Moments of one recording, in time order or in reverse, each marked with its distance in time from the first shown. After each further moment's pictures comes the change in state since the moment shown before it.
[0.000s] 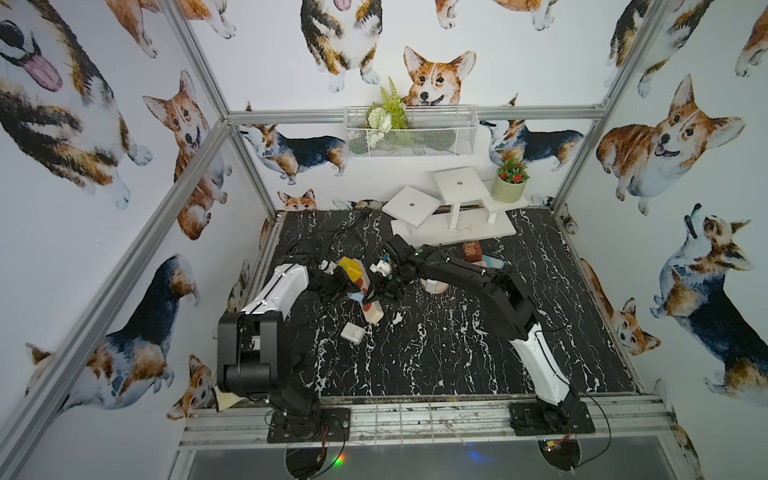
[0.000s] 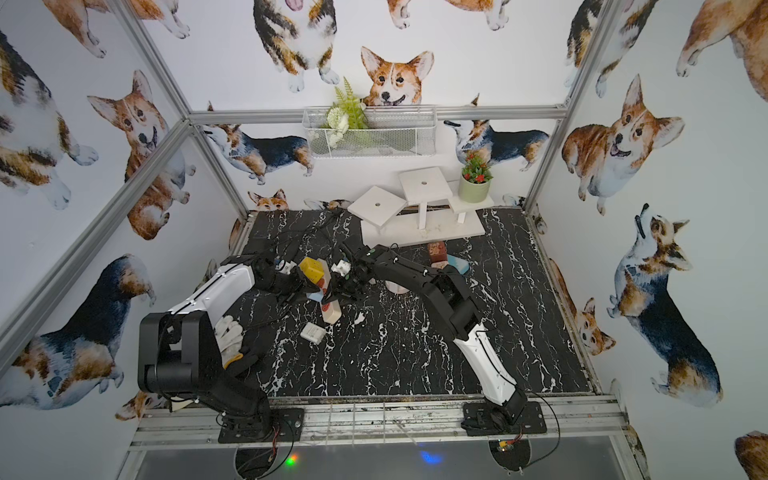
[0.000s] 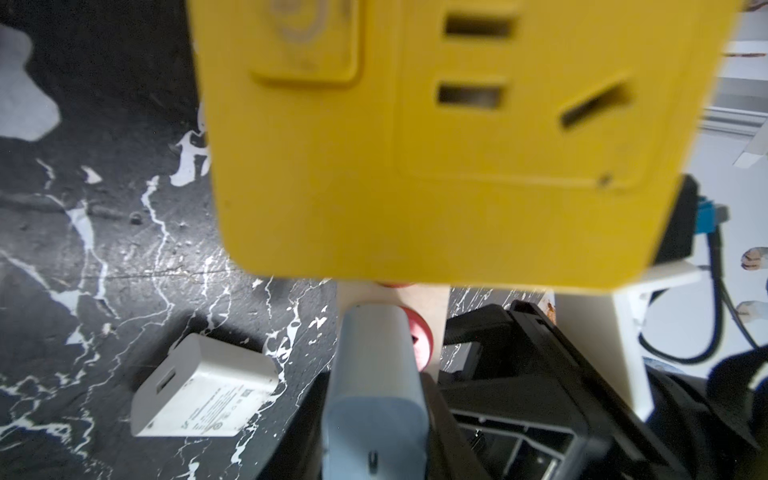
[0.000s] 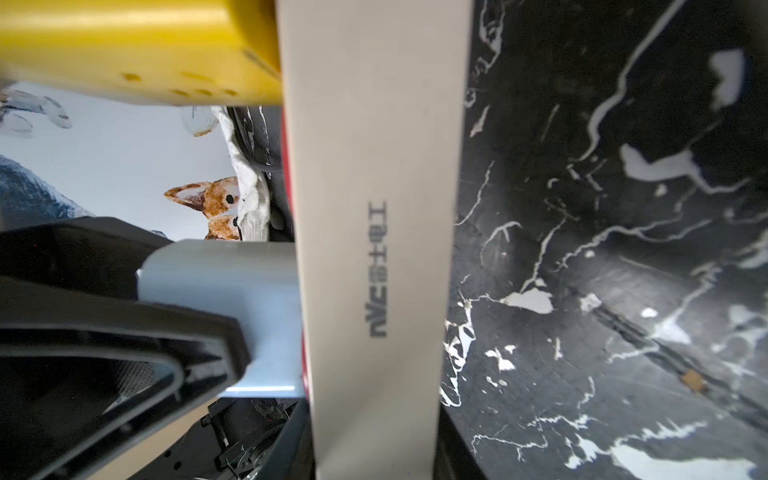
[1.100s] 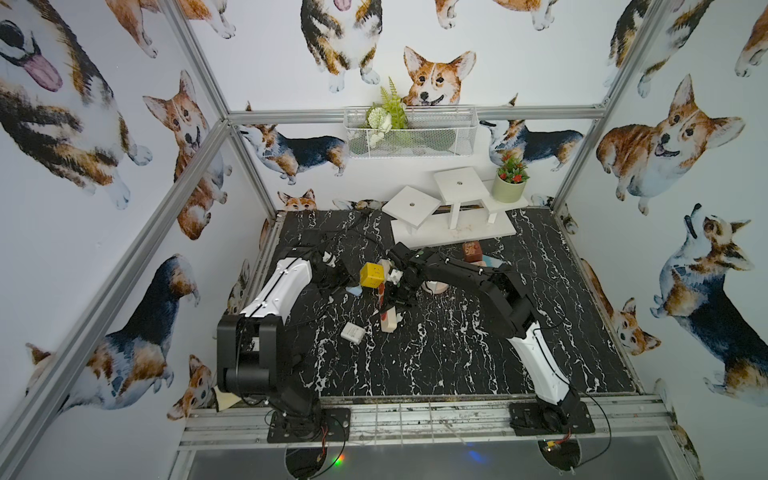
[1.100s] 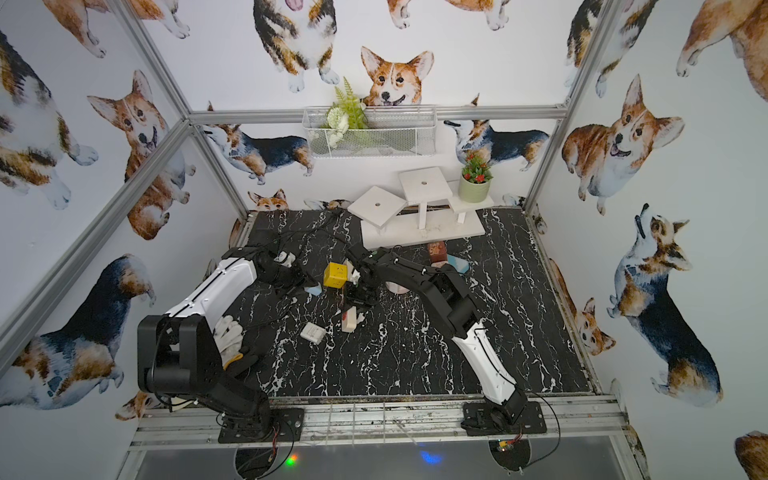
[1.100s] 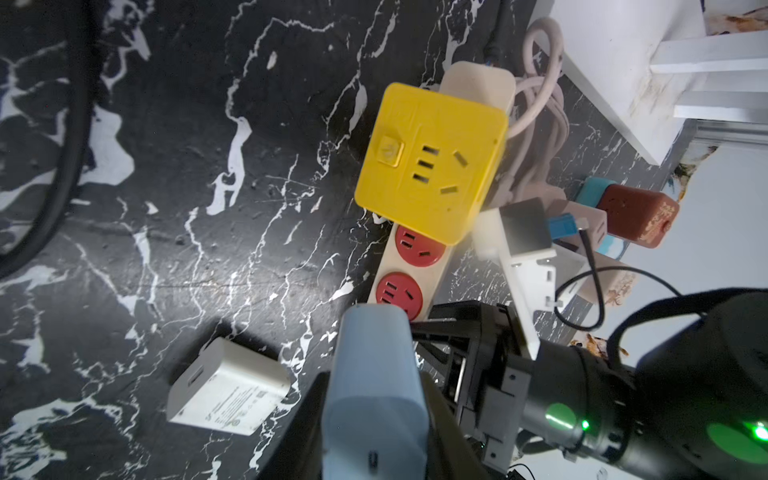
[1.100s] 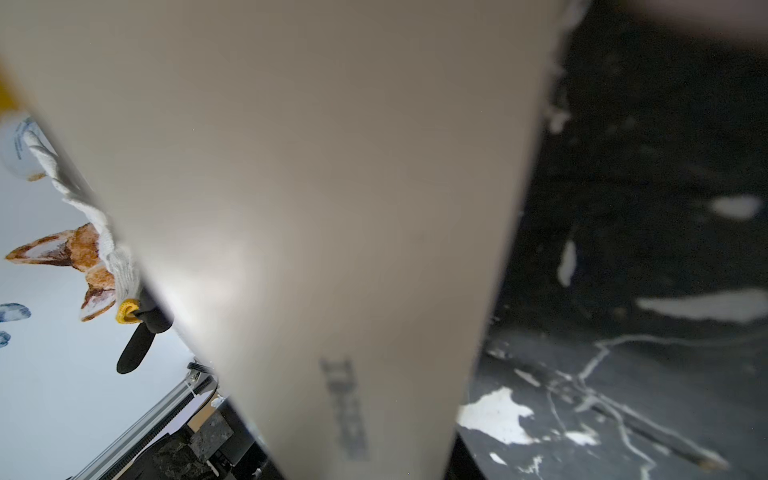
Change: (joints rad) left arm -0.064 -0.027 0.083 -0.055 -0.162 -0.023; right arm -0.011 0.018 -0.018 -0.174 0.154 -0.016
